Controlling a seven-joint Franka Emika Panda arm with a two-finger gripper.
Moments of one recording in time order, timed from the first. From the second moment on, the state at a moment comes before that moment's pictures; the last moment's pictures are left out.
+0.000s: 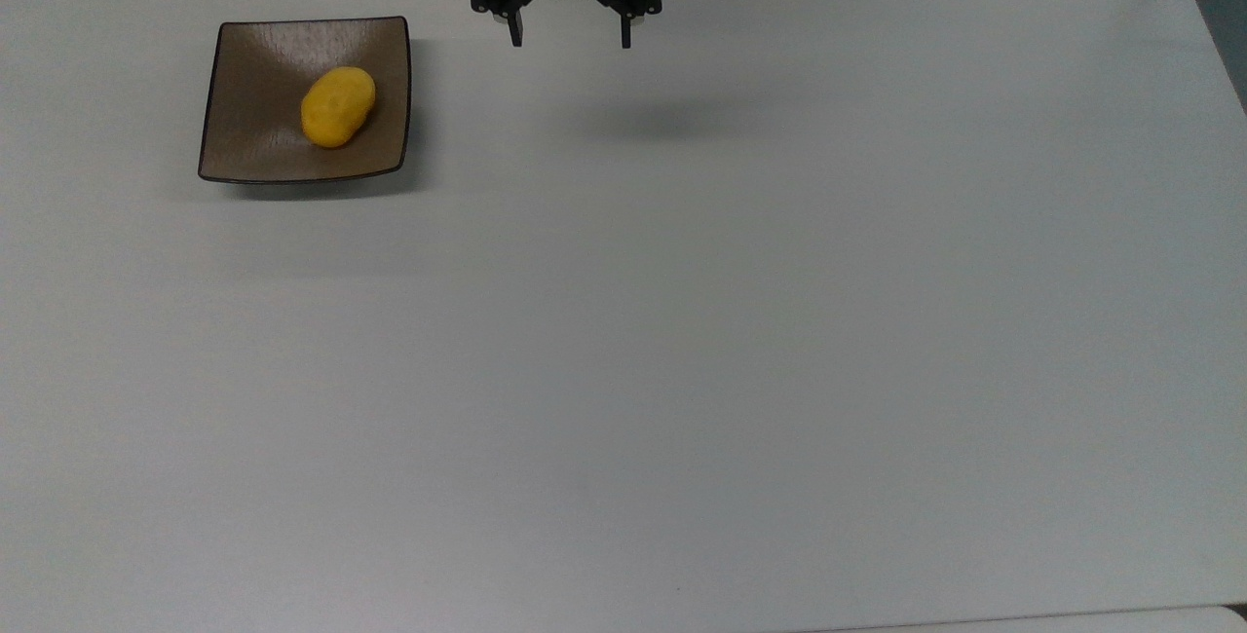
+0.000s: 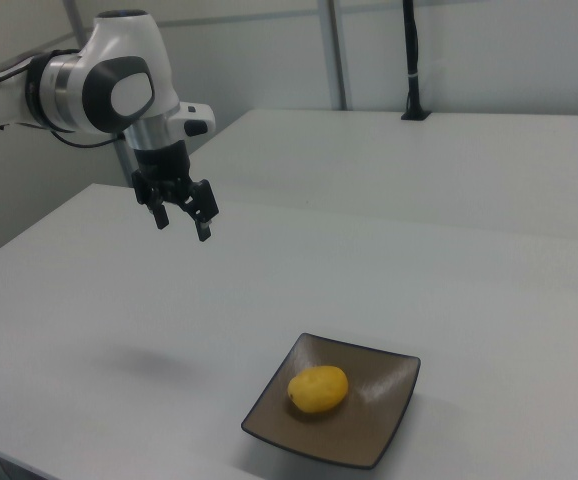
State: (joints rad) arm 0.10 0.03 0.06 -1.77 0.03 1.81 0.12
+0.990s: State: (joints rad) arm 0.12 0.03 0.00 -1.77 0.03 1.81 0.10
